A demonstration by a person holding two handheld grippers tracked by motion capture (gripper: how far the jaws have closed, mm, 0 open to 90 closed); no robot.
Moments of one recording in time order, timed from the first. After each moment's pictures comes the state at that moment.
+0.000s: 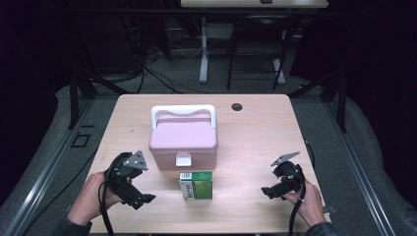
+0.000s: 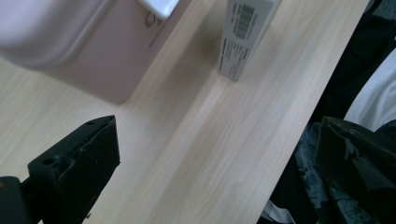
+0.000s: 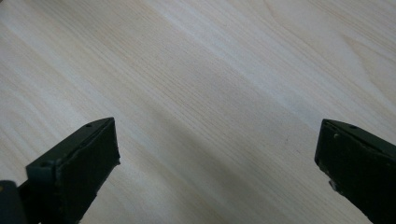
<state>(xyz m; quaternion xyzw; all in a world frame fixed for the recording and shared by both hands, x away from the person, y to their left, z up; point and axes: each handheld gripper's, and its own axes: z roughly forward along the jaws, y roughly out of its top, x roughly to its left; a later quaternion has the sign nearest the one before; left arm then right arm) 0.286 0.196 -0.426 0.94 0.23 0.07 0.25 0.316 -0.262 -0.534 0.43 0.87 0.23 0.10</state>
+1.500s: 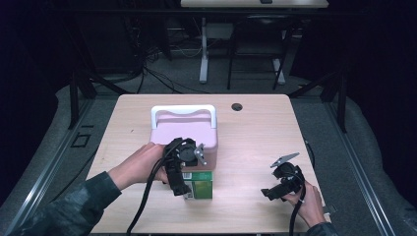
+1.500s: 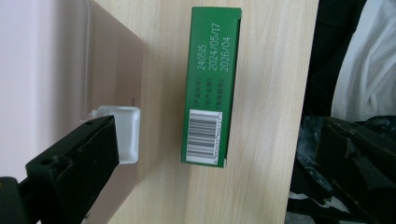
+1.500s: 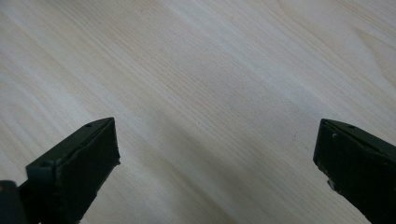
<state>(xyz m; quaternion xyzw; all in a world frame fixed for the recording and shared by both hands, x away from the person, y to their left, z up) 0.322 0.065 -0.398 0.99 0.02 0.04 0.11 0.315 -0.262 -0.537 0.43 0.87 0.22 0.09</state>
